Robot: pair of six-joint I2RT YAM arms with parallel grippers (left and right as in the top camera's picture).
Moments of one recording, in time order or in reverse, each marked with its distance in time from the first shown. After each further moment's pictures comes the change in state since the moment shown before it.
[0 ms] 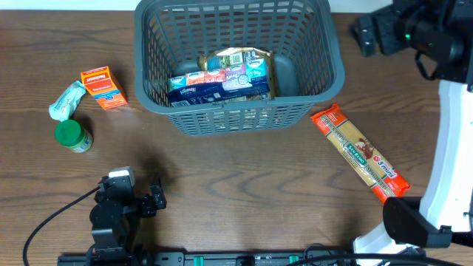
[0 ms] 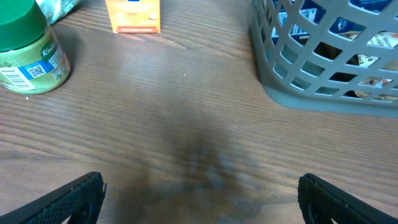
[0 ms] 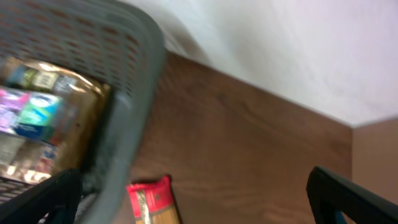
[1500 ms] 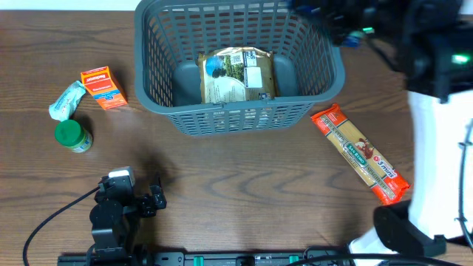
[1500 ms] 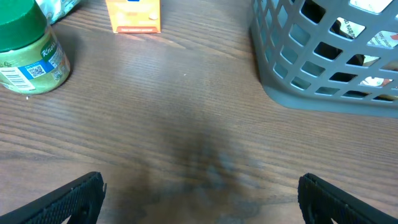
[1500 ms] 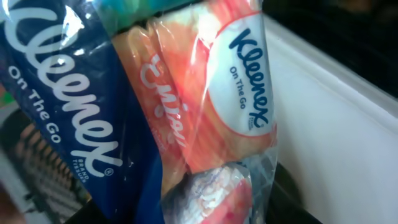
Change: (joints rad) left arm 0.000 0.000 0.000 0.000 0.000 0.000; right arm 0.285 0.003 0.009 0.272 -0.415 -0.091
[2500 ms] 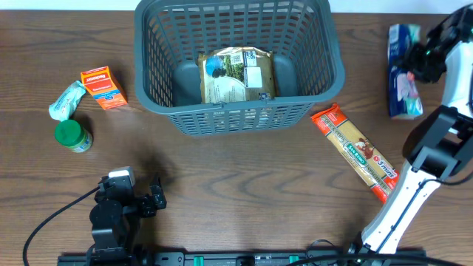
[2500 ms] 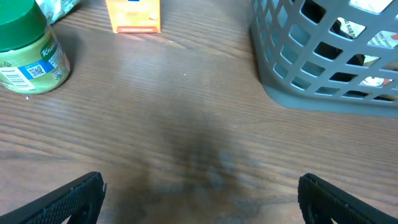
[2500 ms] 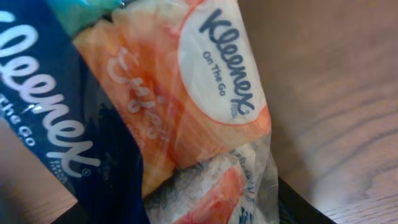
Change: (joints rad) left arm 0.000 0.000 0.000 0.000 0.000 0.000; right arm -0.704 0.641 -0.061 -0.042 0.180 0.602
